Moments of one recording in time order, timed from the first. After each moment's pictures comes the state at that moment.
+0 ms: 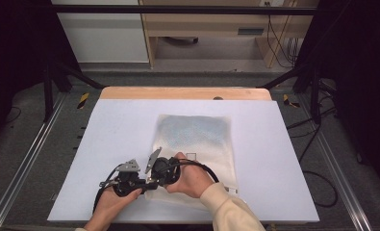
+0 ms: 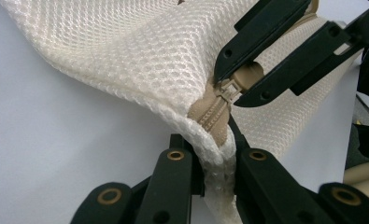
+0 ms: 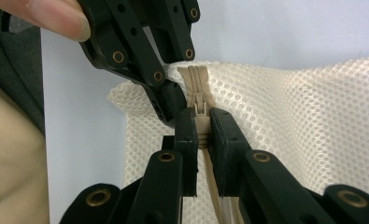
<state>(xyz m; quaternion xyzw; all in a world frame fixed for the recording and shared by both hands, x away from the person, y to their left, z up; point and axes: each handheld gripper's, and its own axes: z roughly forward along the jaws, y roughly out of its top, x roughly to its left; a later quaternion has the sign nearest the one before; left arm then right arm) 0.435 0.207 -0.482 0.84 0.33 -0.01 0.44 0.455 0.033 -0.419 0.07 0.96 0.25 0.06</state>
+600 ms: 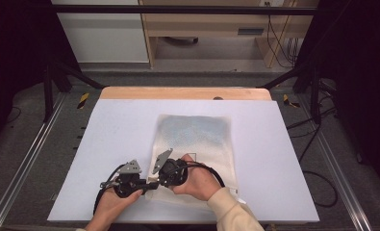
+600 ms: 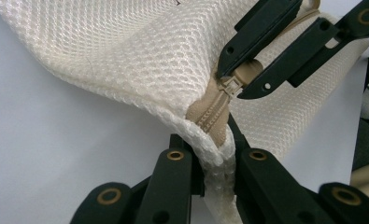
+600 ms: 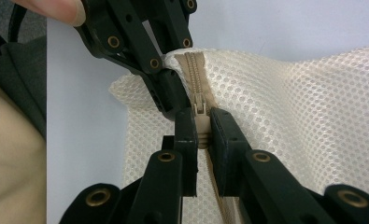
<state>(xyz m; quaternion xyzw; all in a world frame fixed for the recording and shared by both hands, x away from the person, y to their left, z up) 0.432 0.203 -0.479 0.84 0.32 0.01 0.44 0.452 0.014 -0.428 0.09 0.95 0.29 0.06</state>
